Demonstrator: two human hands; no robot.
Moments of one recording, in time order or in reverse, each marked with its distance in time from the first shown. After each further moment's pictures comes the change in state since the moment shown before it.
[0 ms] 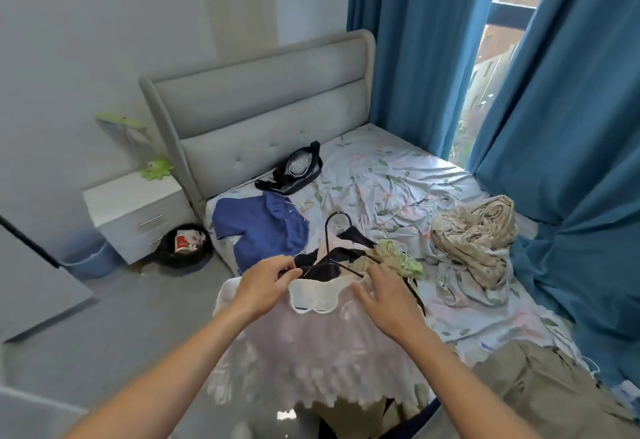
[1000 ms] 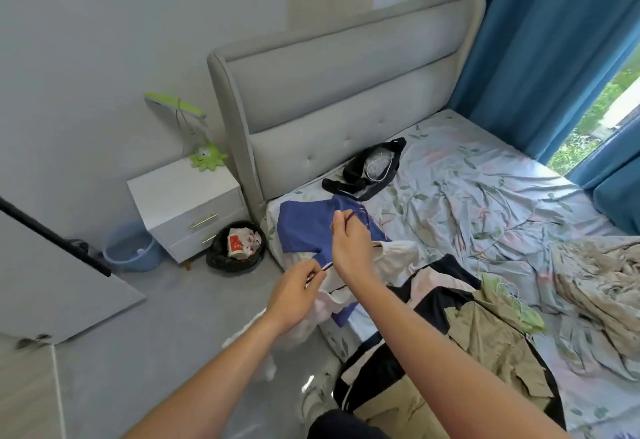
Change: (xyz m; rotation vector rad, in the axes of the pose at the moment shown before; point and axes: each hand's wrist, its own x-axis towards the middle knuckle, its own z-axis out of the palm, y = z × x) left_hand 0.200 -0.310 -0.143 -0.311 0.043 -0.107; right_hand 0.384 -0.340 0.236 0.596 0.078 0.260
